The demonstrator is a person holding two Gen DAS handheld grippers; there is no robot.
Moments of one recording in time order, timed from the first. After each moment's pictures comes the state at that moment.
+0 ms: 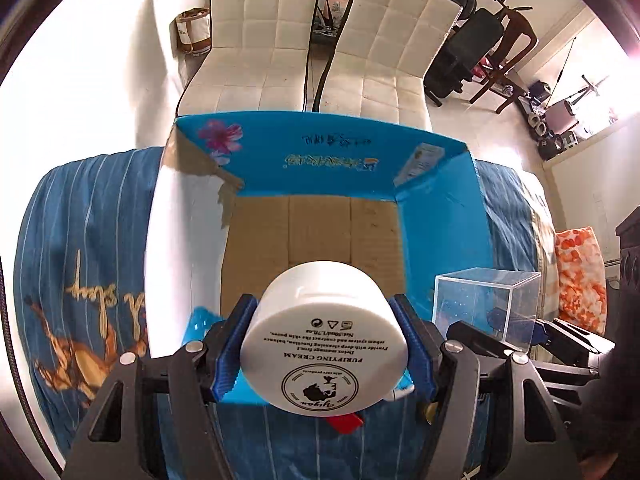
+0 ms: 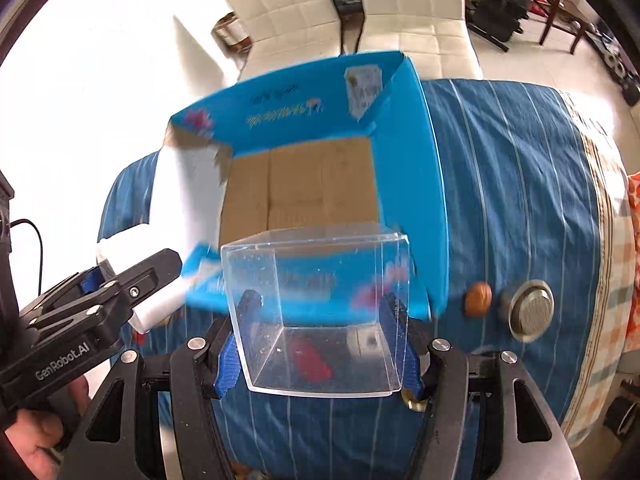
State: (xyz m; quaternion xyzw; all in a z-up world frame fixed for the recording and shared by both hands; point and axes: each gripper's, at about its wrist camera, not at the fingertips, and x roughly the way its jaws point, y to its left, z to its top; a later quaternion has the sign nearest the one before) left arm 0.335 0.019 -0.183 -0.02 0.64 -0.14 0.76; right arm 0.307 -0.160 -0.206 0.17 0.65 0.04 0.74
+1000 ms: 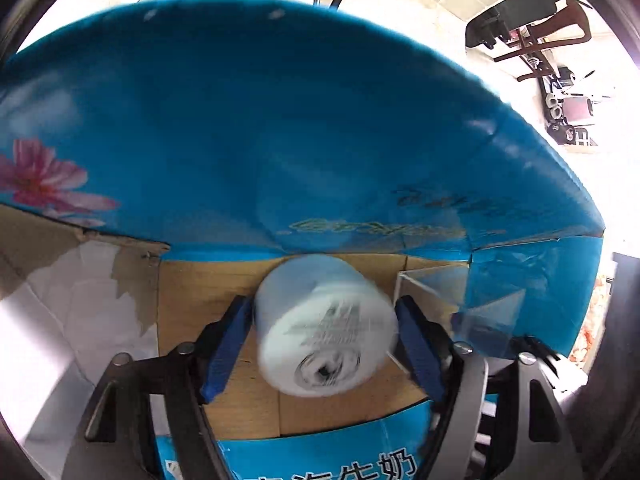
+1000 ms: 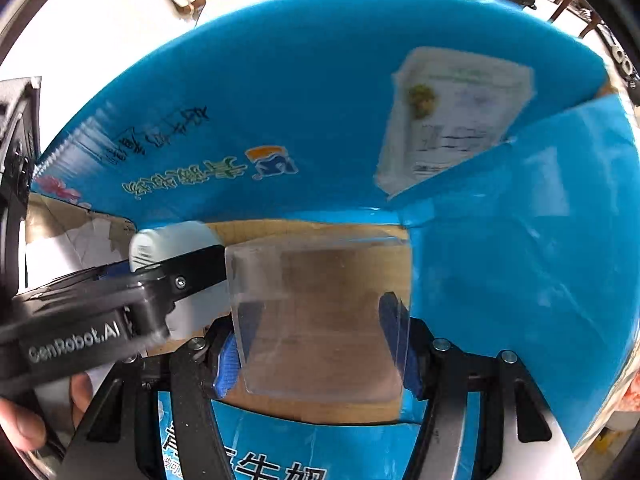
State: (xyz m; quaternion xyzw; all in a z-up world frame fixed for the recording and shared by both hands) left arm 0.440 -0.015 -0.318 -0.08 0.77 -0.15 0.62; right arm 0.452 -0.158 -0.346 0.14 0.72 0.00 0.68
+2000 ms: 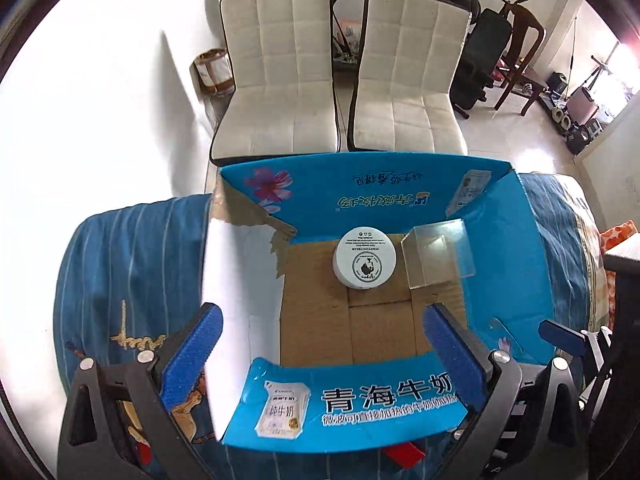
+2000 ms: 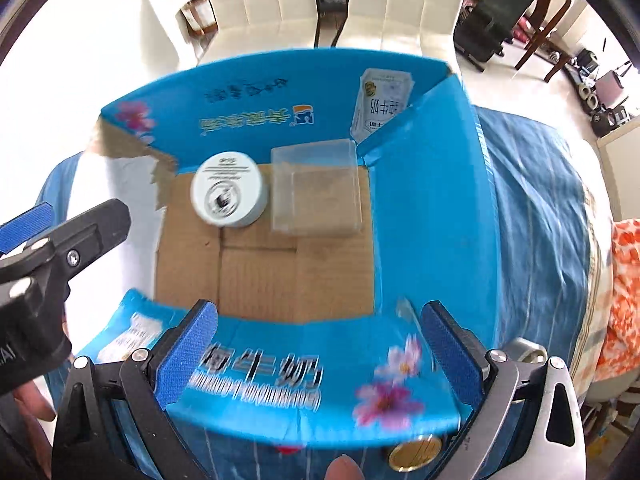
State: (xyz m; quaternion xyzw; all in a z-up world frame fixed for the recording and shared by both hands) left arm 0.316 0.024 -0.124 0.07 0.58 -0.11 0.81; right arm 0.306 -0.147 -0.212 0.06 0.65 -0.04 0.75
